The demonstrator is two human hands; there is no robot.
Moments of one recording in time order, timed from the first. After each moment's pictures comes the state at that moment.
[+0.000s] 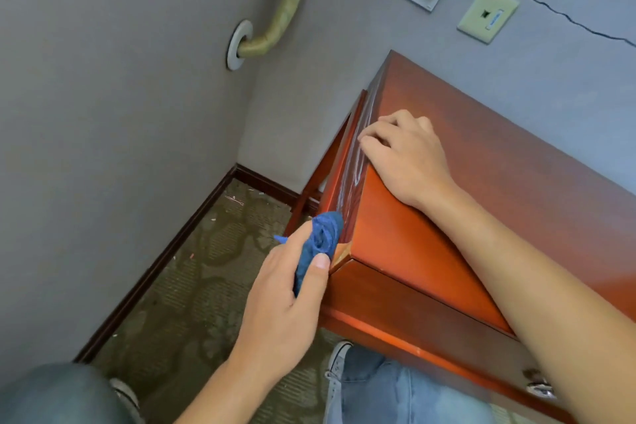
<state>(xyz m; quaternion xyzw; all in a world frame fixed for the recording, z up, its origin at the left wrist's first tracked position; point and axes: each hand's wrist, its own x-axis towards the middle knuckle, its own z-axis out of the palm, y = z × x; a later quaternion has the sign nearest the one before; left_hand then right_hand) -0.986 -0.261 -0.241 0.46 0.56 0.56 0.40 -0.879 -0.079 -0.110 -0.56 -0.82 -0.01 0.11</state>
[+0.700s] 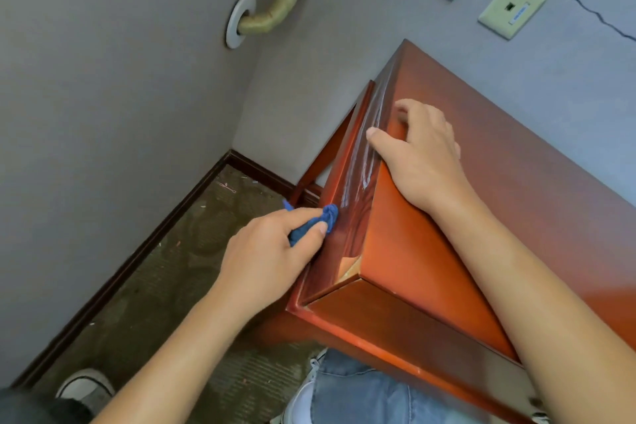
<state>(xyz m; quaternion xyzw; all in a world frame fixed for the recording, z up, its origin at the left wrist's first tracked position) -1.021 -0.198 -0.249 0.55 0.60 0.46 0.36 -0.879 -0.066 -0.117 -0.61 -0.78 0.02 0.14</state>
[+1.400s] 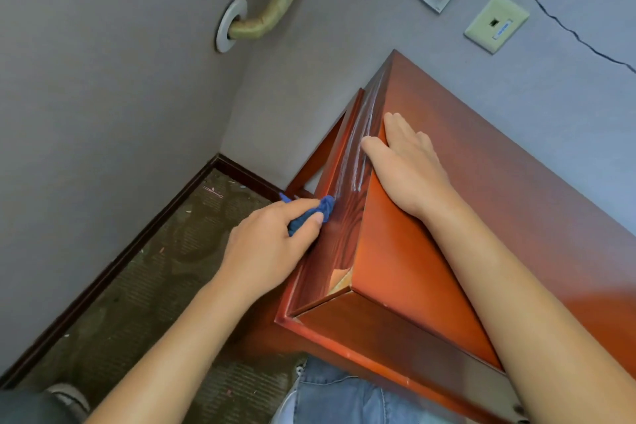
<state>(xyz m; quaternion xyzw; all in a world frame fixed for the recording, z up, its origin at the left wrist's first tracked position) -1.017 -0.170 -0.247 0.57 0.62 0.43 0.31 -0.883 -0.056 -0.119 -0.64 -0.76 0.06 0.06</state>
